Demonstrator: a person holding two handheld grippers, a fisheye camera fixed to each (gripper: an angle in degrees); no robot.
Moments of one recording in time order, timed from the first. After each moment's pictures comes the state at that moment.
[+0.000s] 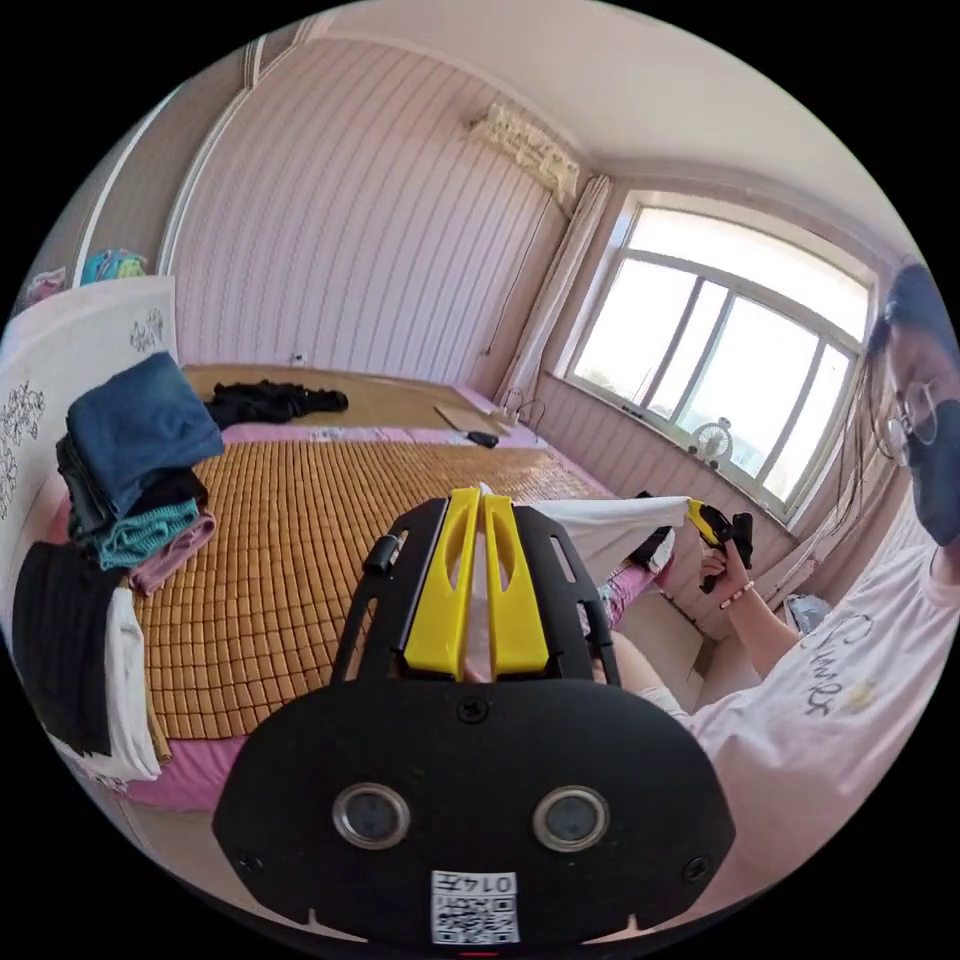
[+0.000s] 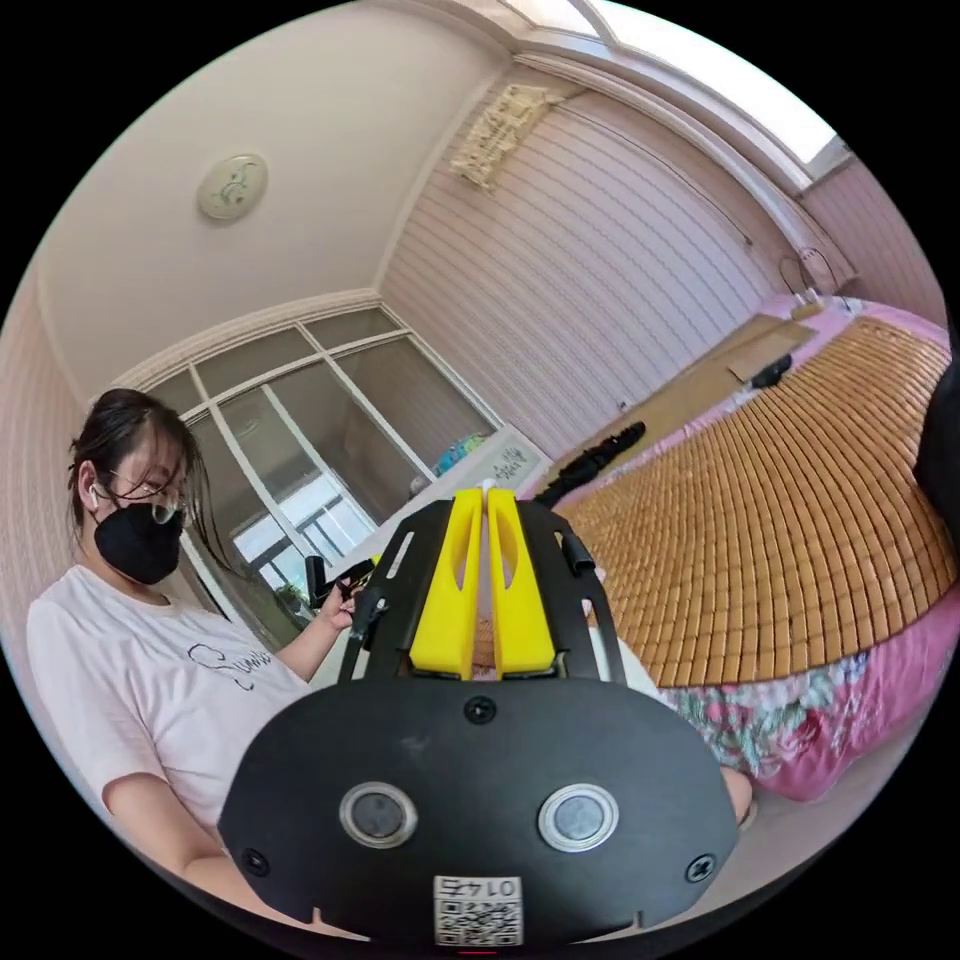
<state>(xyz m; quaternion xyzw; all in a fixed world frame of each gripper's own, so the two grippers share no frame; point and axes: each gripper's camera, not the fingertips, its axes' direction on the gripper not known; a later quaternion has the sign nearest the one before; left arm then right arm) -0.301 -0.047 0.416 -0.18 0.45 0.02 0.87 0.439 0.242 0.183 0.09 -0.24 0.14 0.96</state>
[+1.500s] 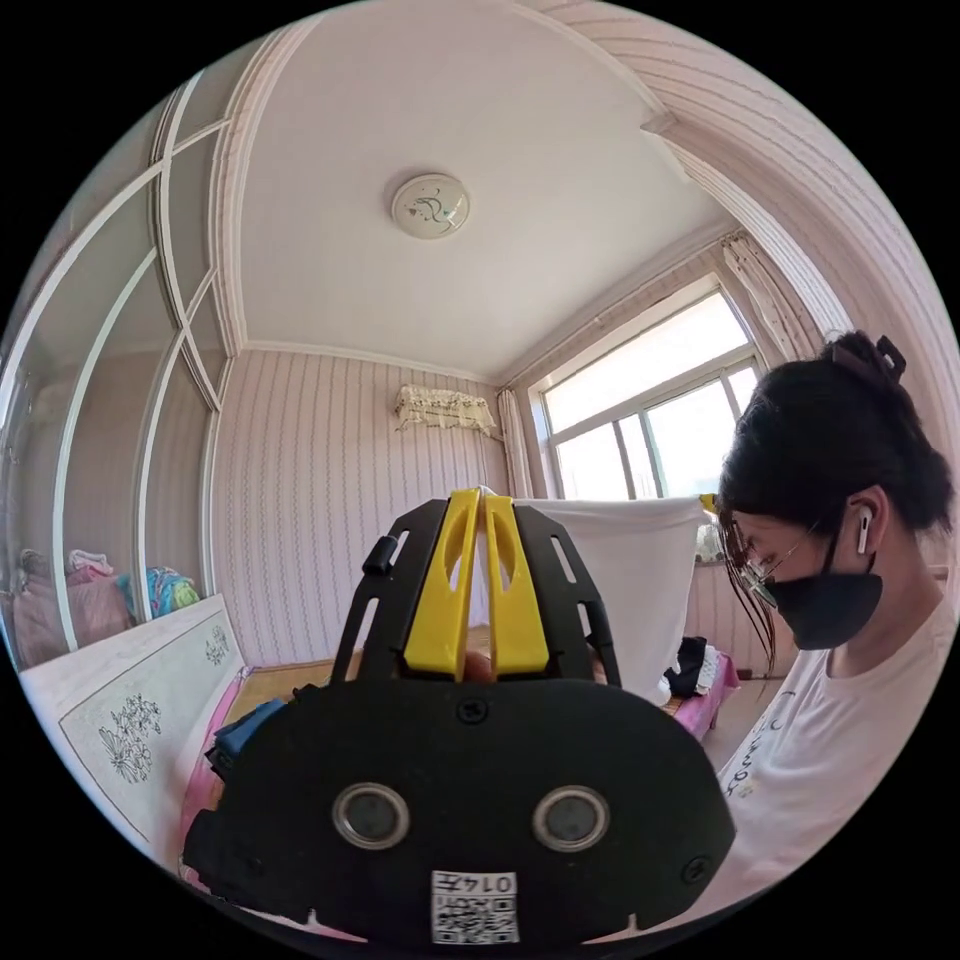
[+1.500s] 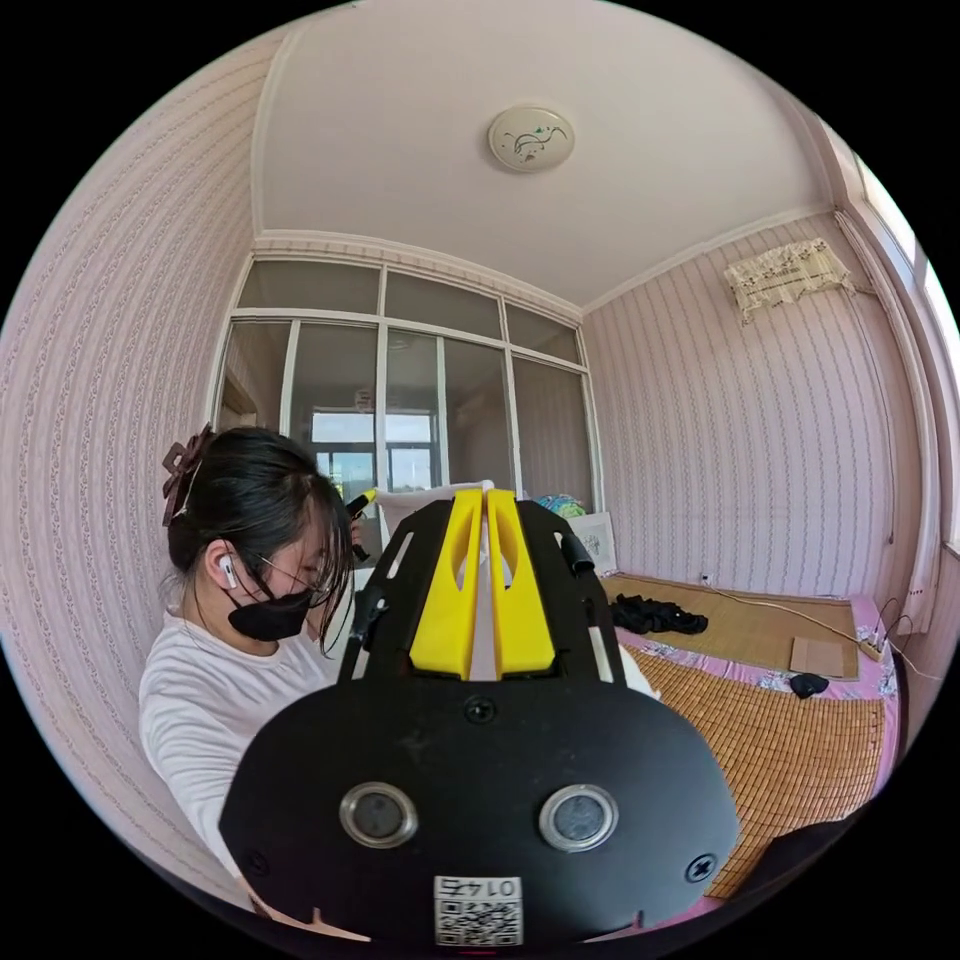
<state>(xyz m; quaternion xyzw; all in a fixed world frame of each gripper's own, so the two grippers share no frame) -0.491 -0.202 0.047 0.20 0.41 0.06 0.89 0.139 0.062 -0.129 0.14 -0.28 -0.15 0.94</state>
